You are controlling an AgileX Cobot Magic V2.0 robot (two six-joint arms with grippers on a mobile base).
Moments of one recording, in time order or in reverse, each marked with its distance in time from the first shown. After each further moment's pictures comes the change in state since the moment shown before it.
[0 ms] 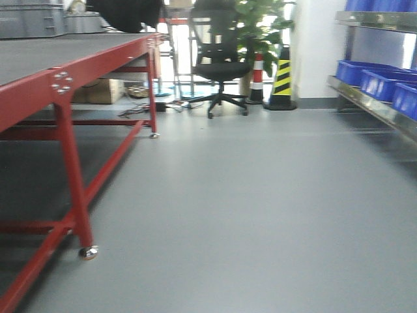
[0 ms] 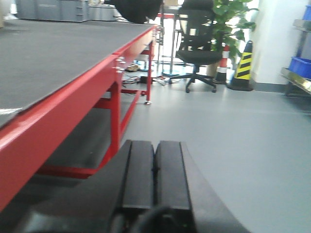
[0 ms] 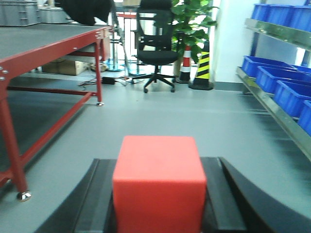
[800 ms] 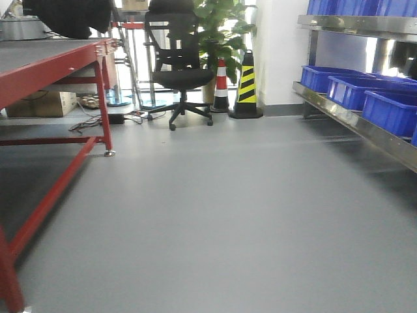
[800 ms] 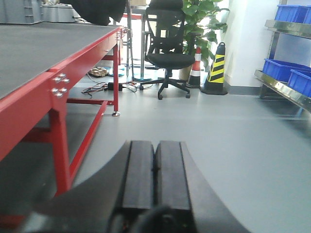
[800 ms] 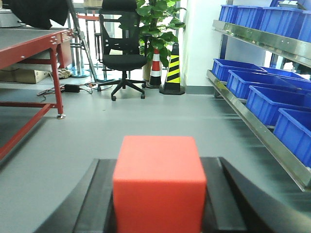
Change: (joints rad) left arm 0.000 0.000 0.000 0.000 0.000 0.000; right arm 0.000 -0.001 0.000 0.000 0.000 0.000
